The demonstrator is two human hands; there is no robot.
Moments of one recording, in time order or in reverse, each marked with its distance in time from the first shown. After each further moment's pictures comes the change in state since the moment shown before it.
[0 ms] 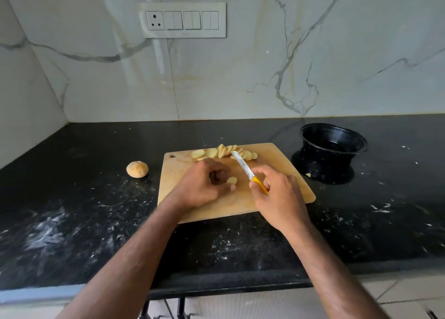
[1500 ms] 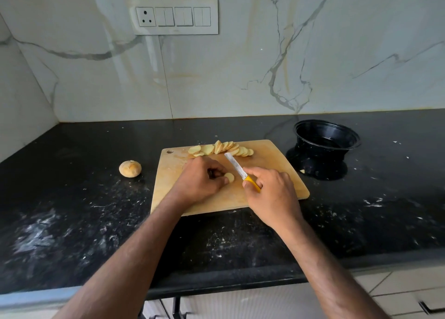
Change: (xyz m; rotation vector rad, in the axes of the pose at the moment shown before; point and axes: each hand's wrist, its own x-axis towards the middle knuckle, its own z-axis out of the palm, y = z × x) left_hand 0.006 0.007 0.008 0.050 0.038 -0.091; right_hand -0.004 -0.011 -0.007 0.004 -0.027 0.017
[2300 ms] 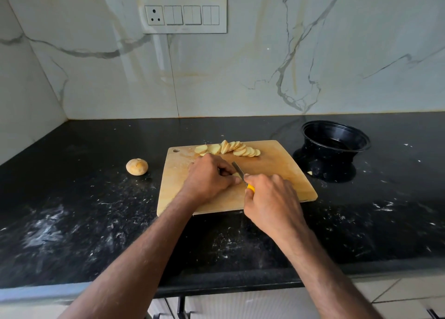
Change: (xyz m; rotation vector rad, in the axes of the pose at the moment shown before) left_hand 0.004 0.011 0.002 0.012 0.010 -0.109; right_hand -0.006 -0.025 0.004 -0.298 -0.099 -0.023
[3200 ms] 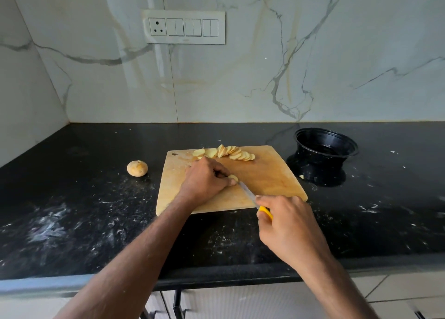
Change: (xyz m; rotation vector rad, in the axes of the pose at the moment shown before) left_hand -0.004 0.001 0.003 -0.016 0.028 -0.035; right_hand -0.050 0.013 -0.041 0.043 -0.043 0.012
